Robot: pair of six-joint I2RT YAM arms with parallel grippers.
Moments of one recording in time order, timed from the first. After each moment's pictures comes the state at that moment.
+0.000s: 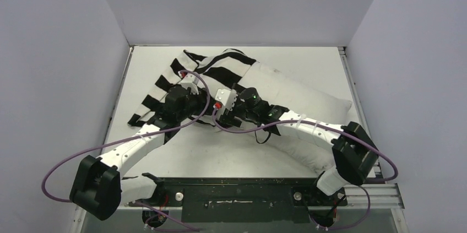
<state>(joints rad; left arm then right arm) -0.47 1.19 0.70 0.09 0.15 -0.48 0.85 1.51 1.01 -0.04 0.02 -0.54</state>
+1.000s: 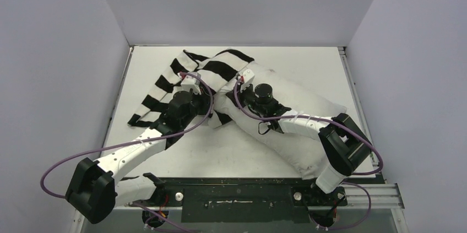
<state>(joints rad) -0.60 1.17 0.67 0.19 -0.17 -0.44 0.71 1.63 0.88 0.54 -0.17 0.02</state>
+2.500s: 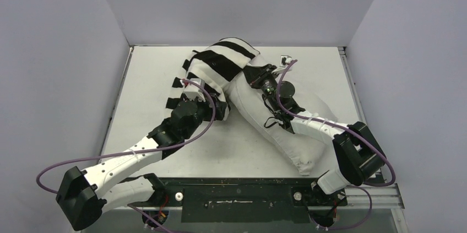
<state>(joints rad) -0.79 1.02 0.70 0.06 -0.34 -0.51 0.60 1.50 0.81 0.88 0.10 0.78</state>
